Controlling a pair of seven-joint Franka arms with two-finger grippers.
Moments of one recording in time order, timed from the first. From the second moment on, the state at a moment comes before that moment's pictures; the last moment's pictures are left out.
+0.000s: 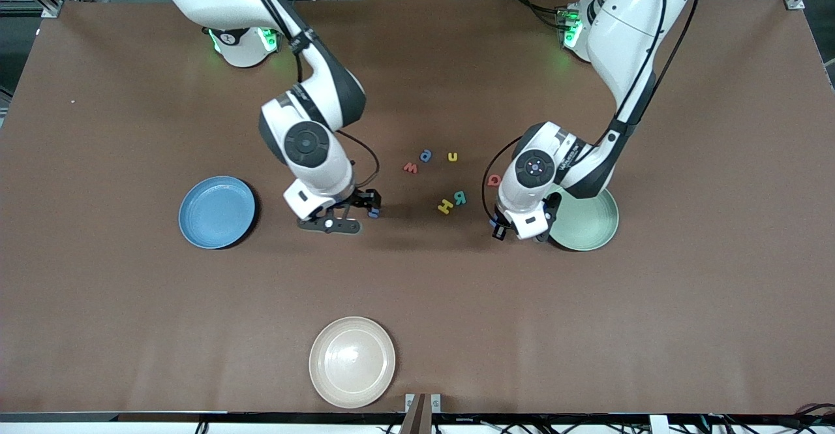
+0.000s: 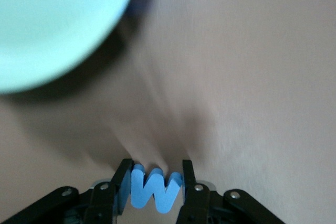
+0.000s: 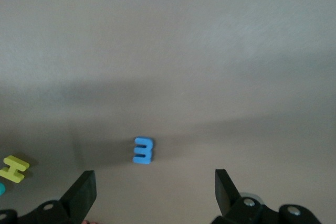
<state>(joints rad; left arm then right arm) -0.32 0.65 -0.19 -1.83 0.18 2.45 -1.74 0.54 0.55 0.06 -1.65 0.00 2.16 0.70</state>
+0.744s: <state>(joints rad) -0.13 0.47 -0.19 -1.86 0.17 2.08 -1.17 0.60 0.66 0.06 -1.67 -0.01 2.30 0.79</state>
